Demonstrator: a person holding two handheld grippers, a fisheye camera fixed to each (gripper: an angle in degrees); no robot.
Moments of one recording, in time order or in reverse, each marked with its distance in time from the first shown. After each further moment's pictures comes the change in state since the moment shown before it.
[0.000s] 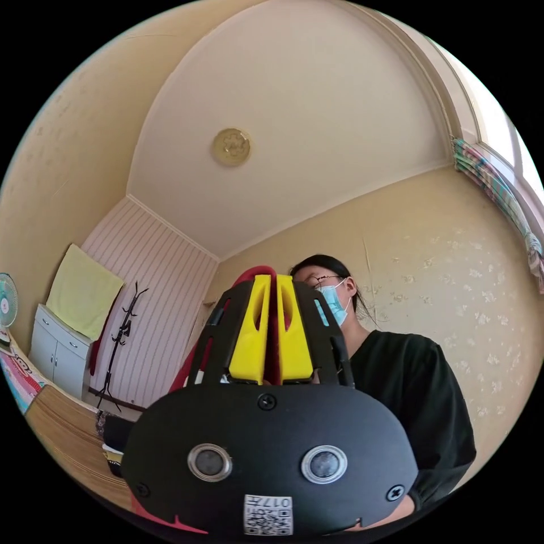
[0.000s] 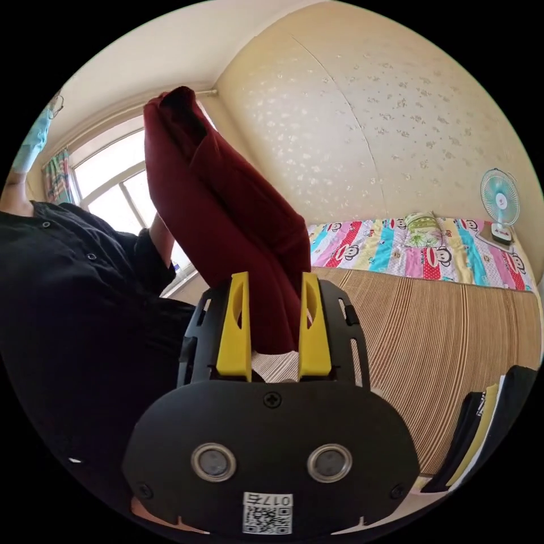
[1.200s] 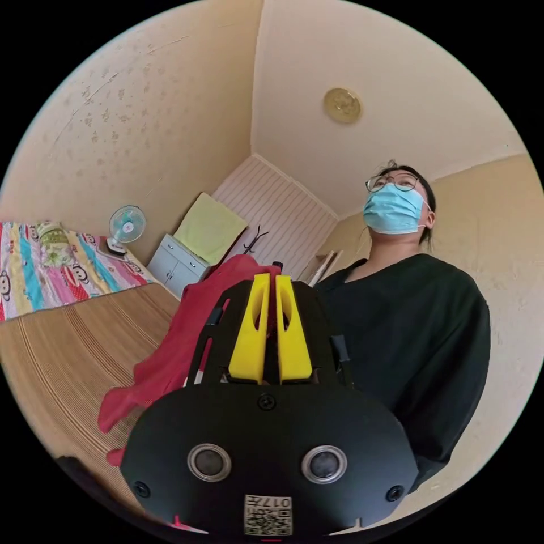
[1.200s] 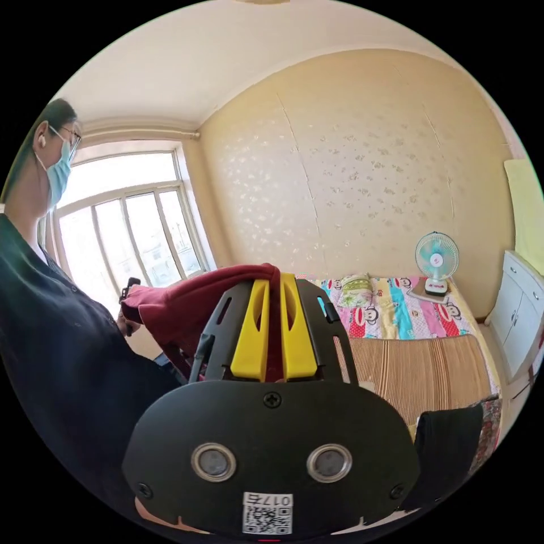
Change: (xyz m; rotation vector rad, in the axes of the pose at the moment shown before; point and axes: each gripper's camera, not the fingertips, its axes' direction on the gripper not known) left arm 0.082 -0.051 0.016 -0.204 -0.618 -0.117; right arm 0.039 -0.186 -0.301 0.296 0.263 -0.119
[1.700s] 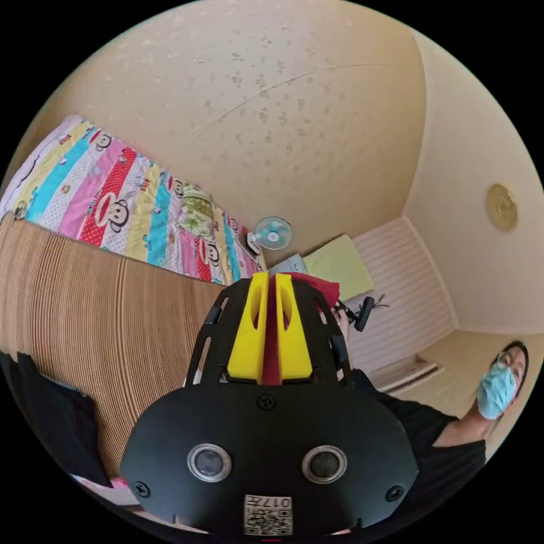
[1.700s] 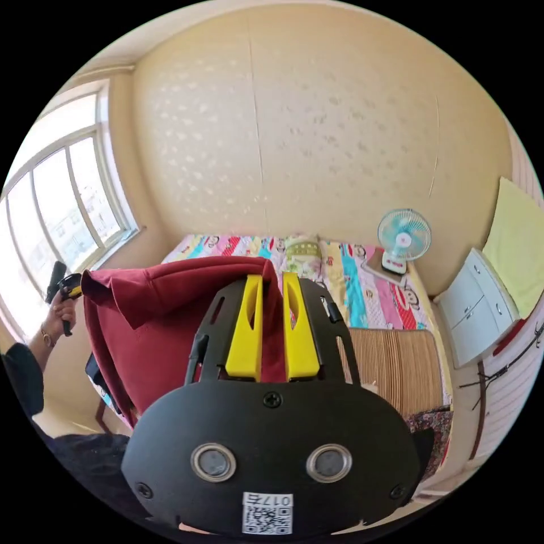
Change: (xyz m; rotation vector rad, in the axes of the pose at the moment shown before) left arm -0.377 -0.182 -0.122 0.193 -1.041 -0.802; right arm 0.253 -0.126 0.384 -0.554 0.327 0.139
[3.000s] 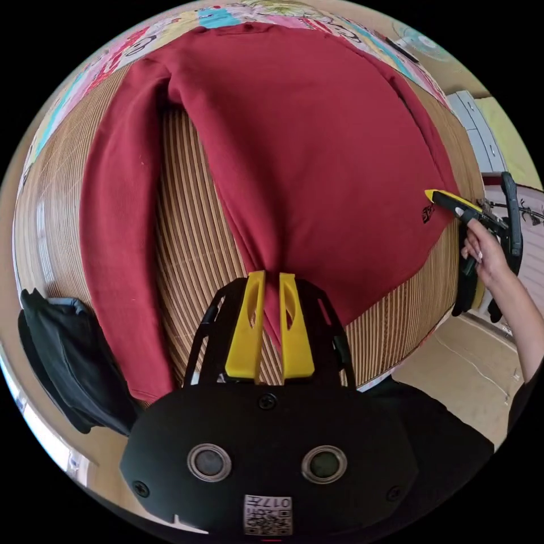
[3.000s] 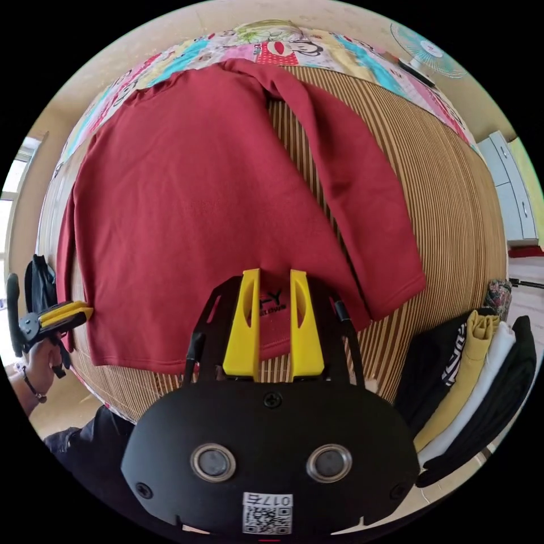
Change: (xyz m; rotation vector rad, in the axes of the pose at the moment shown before) left arm -0.161 0.094 0.263 -0.881 -0.723 0.358; right arm 0.338 0.310 0.391 -0.668 0.128 0.096
